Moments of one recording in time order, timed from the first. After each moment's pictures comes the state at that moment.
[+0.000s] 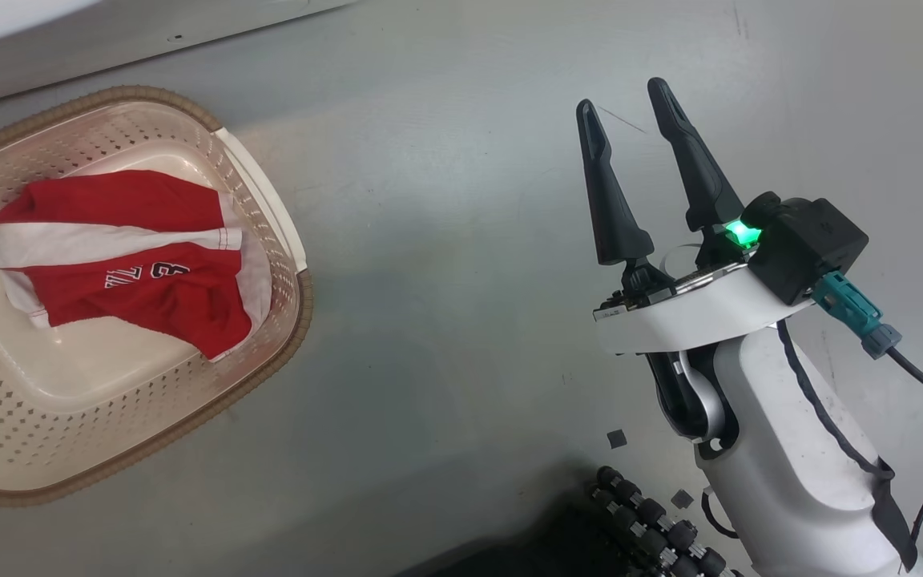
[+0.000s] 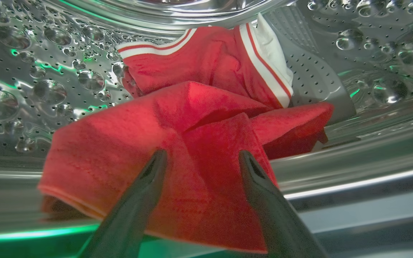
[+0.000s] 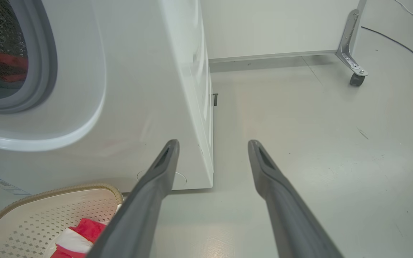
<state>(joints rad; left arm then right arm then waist) -1.28 0.51 -0.12 0.58 -0.08 -0.08 0.61 -0.45 -0.05 0.43 0.05 0.44 -0.05 -0.26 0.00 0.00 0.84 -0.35</state>
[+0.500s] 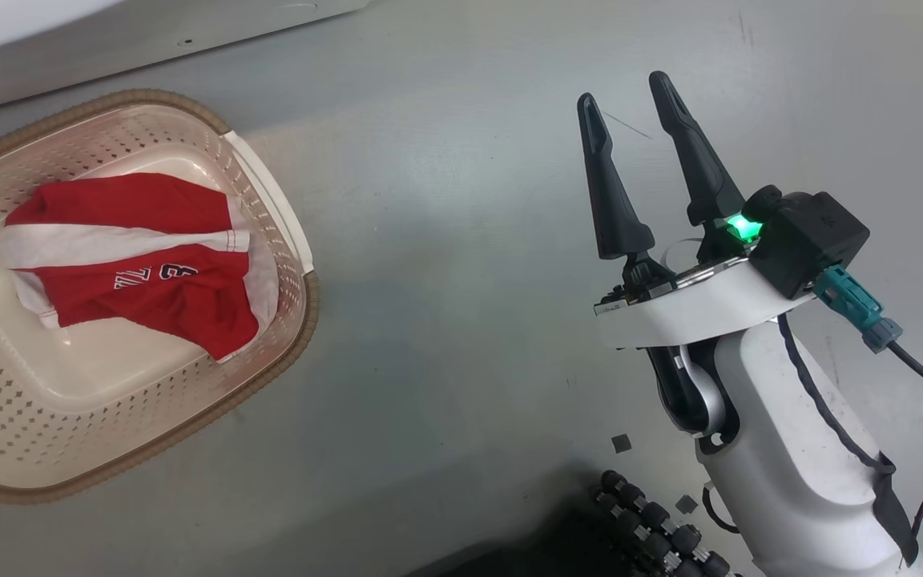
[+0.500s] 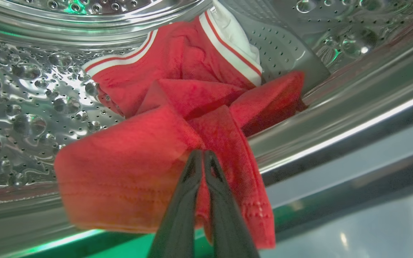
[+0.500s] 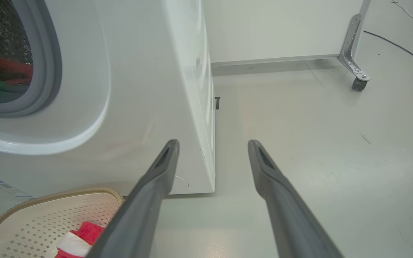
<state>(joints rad) -1.28 0.53 -0.24 0.58 -0.03 -0.12 0.60 -0.46 -0.05 0.43 0.06 0.44 -0.05 -0.26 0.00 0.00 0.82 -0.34</state>
